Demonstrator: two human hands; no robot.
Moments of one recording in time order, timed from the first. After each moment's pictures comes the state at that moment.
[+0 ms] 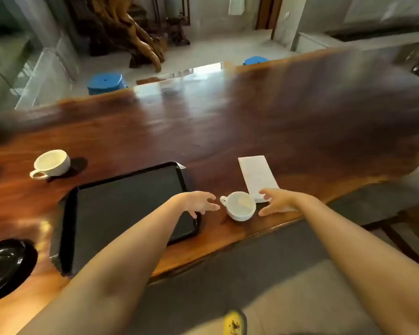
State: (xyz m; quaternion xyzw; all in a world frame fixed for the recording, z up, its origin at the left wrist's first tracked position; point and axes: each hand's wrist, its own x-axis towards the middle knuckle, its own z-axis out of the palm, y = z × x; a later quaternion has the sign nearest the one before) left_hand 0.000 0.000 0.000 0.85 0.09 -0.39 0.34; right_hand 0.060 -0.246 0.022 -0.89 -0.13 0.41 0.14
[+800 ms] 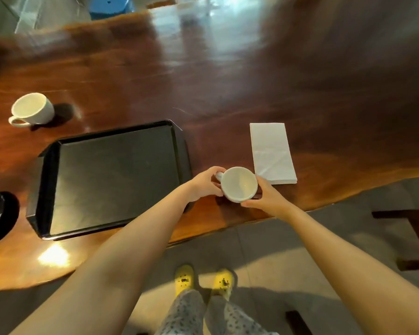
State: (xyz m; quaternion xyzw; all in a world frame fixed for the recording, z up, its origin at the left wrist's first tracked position) left_hand 0.036 -0.042 -0.081 0.78 0.21 -0.27 0.53; right_hand 0.072 -0.242 -0.073 -0.80 -0.17 0.38 0.44
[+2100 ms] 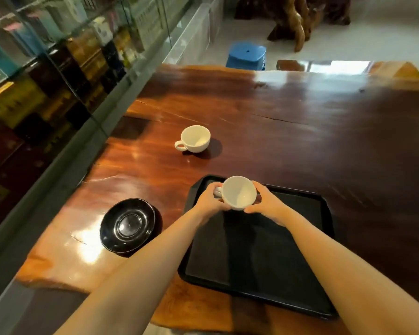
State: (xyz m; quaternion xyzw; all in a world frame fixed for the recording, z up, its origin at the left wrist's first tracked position) left_hand -0.099 0.318 -0.052 0.65 0.41 0.03 0.64; right_hand 0.039 0.191 -0.037 -0.74 -0.30 0.47 0.37
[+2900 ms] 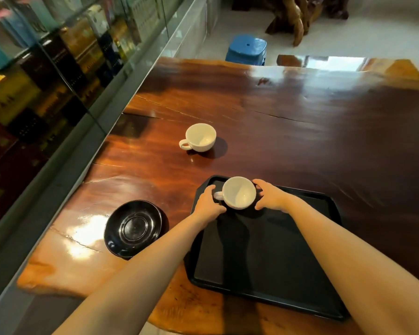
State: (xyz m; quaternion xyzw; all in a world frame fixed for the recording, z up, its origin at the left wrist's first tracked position) left_hand -0.114 0.339 -0.064 0.68 0.46 -0.02 0.57; right_hand 0.058 0.234 -0.046 -0.81 -0.29 0.48 0.18
